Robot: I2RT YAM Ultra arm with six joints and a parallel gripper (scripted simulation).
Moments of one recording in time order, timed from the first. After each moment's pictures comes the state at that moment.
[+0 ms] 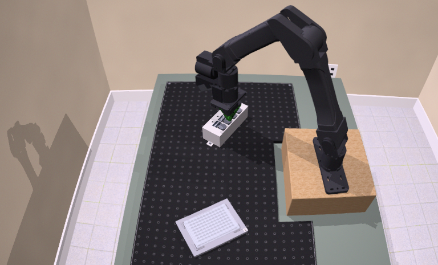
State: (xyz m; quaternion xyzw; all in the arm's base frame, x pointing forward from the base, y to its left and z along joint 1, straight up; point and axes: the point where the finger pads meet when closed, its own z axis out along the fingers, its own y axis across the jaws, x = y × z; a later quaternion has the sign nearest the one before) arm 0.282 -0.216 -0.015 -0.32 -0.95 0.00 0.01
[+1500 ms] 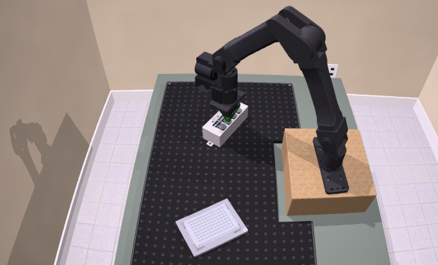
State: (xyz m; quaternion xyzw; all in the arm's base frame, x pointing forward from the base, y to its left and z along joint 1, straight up) arm 0.286 -0.219 -0.021 -0.32 -0.95 0.00 0.00
